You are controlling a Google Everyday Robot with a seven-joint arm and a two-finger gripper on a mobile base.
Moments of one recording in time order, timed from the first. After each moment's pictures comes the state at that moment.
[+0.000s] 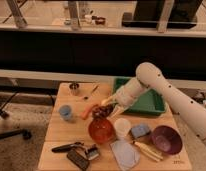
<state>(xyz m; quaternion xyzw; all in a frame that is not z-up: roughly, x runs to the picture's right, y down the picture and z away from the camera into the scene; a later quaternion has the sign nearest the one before) 0.048 0.107 0.688 -0.32 -0.41 -0.12 0.85</state>
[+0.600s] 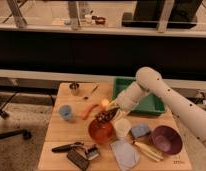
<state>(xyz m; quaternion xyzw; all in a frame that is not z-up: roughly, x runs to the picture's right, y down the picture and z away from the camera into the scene) 0.058 0.135 0.700 -0.34 -0.39 -0.13 0.85</state>
